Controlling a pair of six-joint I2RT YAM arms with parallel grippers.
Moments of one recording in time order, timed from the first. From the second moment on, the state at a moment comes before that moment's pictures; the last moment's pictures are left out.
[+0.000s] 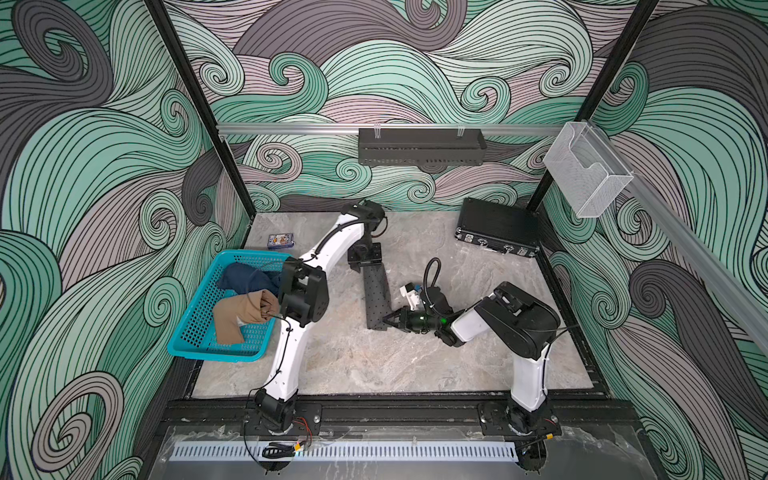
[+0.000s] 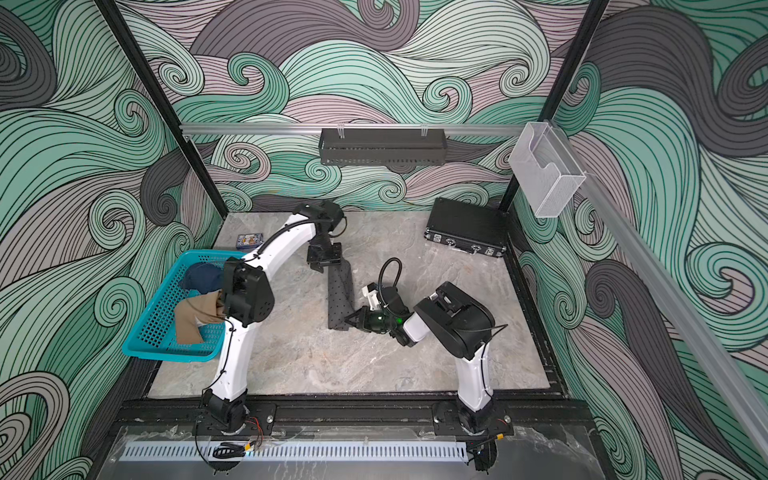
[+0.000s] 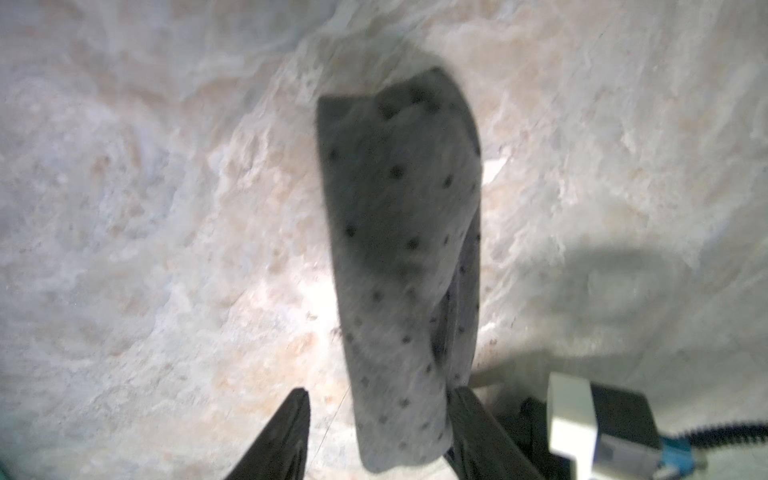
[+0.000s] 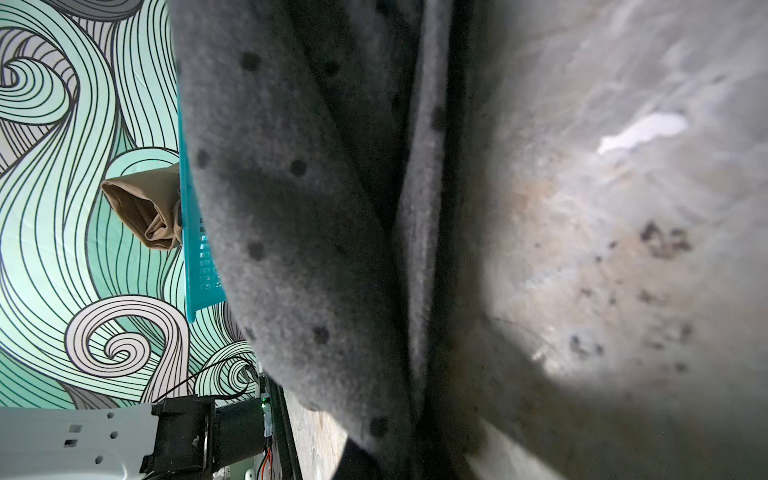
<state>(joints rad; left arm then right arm) -0.44 2.23 2.13 -1.39 0.08 -0.51 0.69 1.97 0.62 0.78 -0.56 0.94</state>
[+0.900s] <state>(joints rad) -0.32 1.96 1.12 -0.17 0.66 -0.73 0.59 2.03 0.65 0.86 -0.68 1.01</state>
